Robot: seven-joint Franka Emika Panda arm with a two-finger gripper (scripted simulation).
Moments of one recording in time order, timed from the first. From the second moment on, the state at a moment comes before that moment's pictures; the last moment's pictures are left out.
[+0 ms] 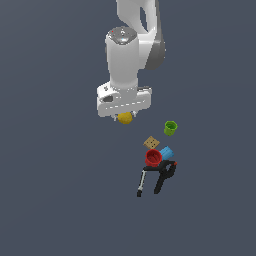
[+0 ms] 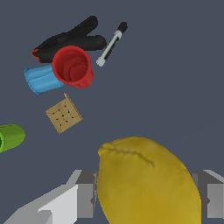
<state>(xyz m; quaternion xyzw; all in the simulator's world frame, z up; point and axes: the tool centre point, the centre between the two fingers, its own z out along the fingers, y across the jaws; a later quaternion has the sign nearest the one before) -0.066 -0.014 0.218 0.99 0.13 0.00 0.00</state>
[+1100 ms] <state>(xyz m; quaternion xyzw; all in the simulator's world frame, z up) -0.083 0.118 0.350 0.99 0.14 0.00 0.00</state>
